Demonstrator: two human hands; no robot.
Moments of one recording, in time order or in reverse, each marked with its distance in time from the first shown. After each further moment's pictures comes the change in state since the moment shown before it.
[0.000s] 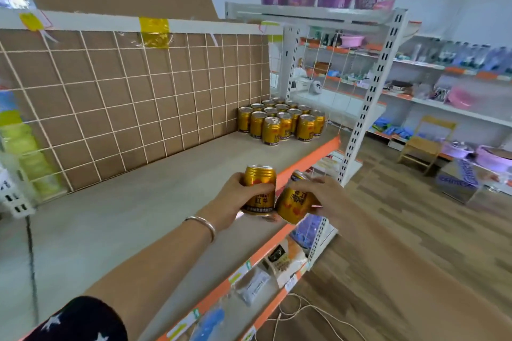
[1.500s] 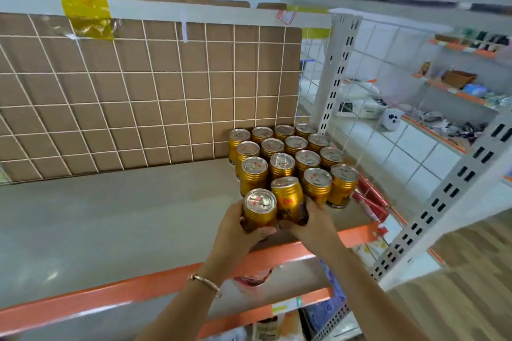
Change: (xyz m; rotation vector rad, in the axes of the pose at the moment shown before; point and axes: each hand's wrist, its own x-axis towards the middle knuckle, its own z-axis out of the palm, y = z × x) left_hand 0.276 -0.024 0.145 0.367 0.676 0.122; right_hand 0.389 -0.009 -0.104 -0.719 -0.372 -0.487
